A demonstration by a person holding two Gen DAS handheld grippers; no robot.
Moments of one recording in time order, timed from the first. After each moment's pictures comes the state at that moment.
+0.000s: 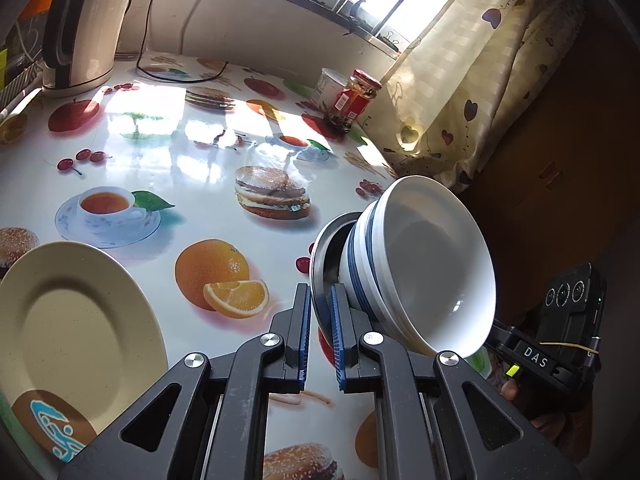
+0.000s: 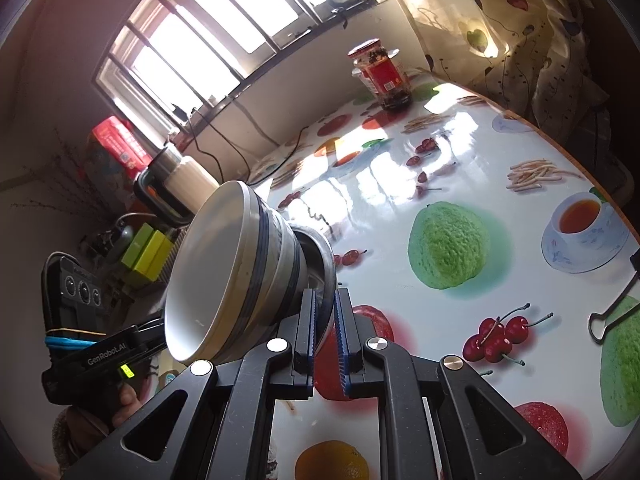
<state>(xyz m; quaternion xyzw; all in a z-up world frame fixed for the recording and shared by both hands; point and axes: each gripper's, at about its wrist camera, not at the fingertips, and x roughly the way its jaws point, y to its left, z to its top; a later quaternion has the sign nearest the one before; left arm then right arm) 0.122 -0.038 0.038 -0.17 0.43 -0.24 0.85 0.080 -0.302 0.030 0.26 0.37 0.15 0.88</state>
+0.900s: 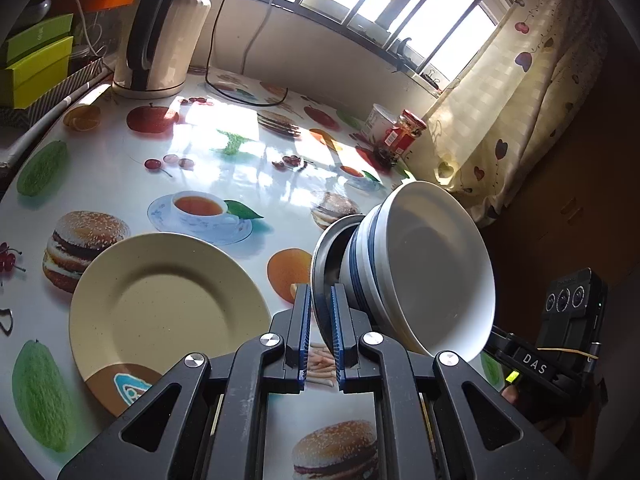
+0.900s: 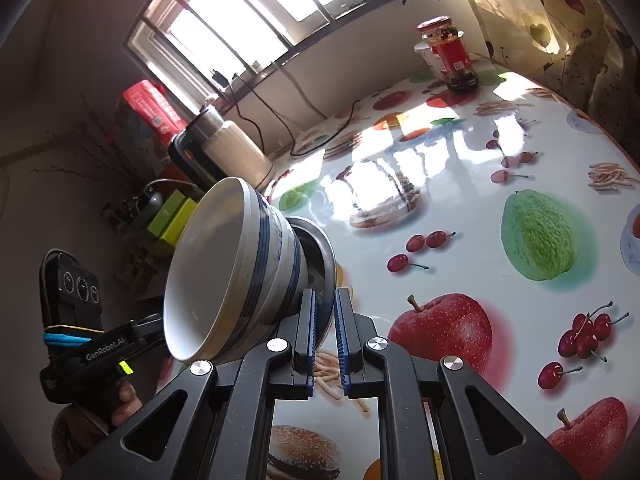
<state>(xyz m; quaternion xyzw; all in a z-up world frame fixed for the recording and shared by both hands) 0.095 0.029 0.048 -0.20 0.41 -0.17 0.87 0.097 -0.237 0.033 0.23 0.39 0.22 0.86</state>
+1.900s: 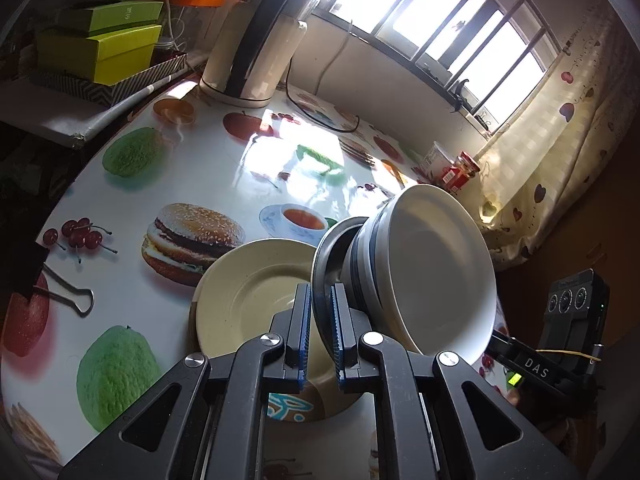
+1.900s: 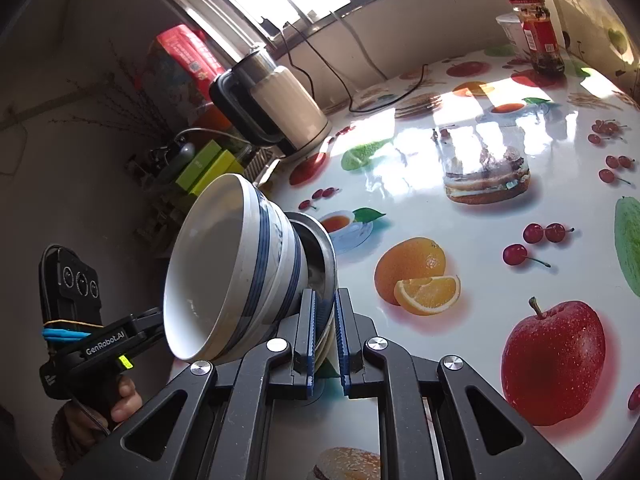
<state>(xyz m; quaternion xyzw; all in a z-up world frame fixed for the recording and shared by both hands) 0.073 0.109 0.039 -0.24 0.40 -0.08 0.88 0.124 -0.148 0.025 0.19 0.42 0.30 0.83</state>
